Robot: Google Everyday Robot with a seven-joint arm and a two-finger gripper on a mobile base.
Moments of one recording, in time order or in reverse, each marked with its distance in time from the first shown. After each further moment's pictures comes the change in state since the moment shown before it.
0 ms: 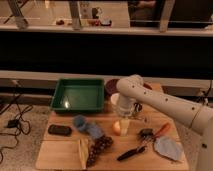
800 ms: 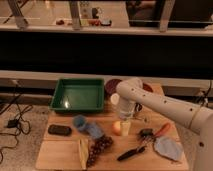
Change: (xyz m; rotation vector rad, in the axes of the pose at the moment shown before) arm 0.008 0.005 0.020 -0.038 0.024 -0.010
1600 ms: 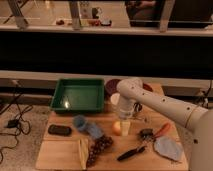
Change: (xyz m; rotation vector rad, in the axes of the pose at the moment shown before) arm -0.002 -0.003 0.003 -0.036 -0.036 -0.011
